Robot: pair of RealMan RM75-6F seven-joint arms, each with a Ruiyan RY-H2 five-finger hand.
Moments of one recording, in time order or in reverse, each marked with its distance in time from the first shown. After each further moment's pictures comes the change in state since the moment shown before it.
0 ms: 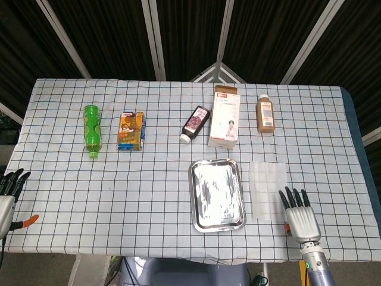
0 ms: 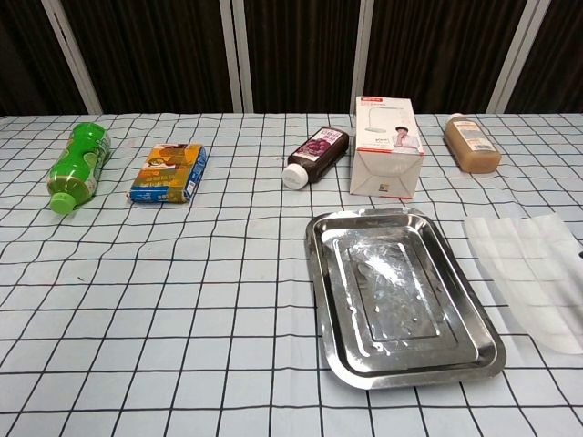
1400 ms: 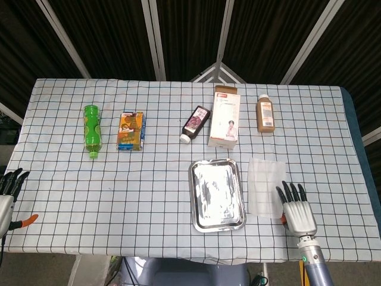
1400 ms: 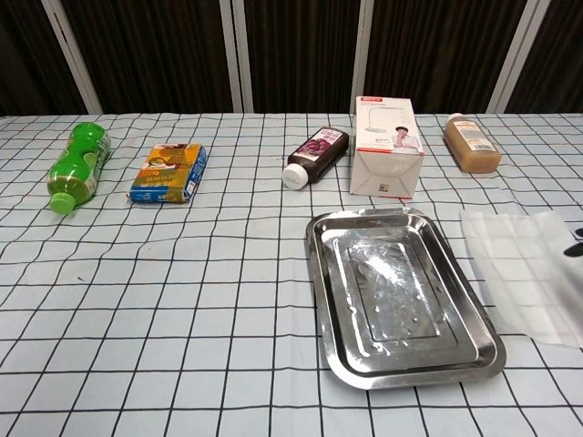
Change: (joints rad) left arm -0.001 0.003 -0.003 -0.003 -0.009 -0.004 -0.007; right arm 0.041 -0.069 0.003 0.129 -0.041 0.027 0.157
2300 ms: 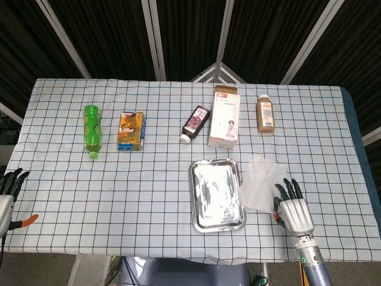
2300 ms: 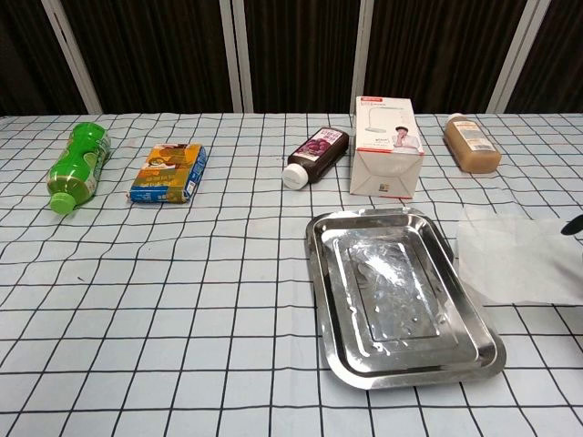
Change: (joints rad) left arm -0.001 0.003 -0.001 -0.004 -0.006 -0.006 -0.006; right arm 0.004 -0.007 -0.007 0.020 -0.134 0.102 0.159
